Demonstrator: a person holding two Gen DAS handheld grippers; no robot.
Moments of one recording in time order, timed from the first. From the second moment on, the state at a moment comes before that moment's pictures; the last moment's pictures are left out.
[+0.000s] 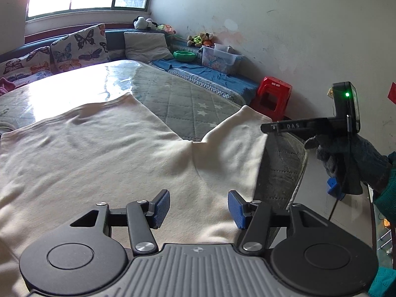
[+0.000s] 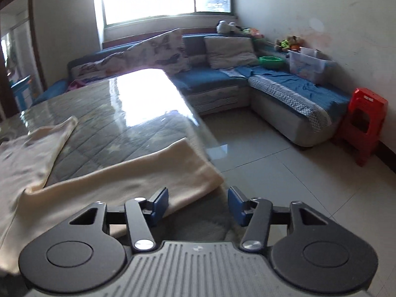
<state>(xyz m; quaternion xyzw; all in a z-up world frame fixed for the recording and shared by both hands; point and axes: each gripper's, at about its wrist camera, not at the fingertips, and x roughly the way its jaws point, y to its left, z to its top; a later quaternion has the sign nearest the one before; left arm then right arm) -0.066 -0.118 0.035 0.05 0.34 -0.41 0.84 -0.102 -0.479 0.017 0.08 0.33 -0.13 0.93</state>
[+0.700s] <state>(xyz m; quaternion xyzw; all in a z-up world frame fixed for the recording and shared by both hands) -0.066 -0.152 0.024 0.06 0.35 -0.44 0.83 -0.107 -0.480 0.033 0.07 0.28 -0.14 0.95</state>
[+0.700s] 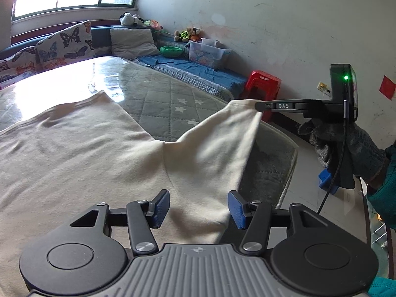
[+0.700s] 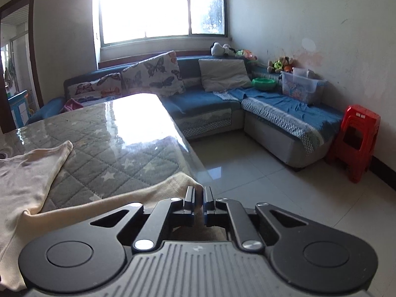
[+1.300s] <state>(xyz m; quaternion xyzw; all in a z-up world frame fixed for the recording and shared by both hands) -0.066 -0.158 0.024 0.06 0.35 -0.44 0.82 -0.108 -0.484 0.017 0.09 0.30 -0.14 0.94</state>
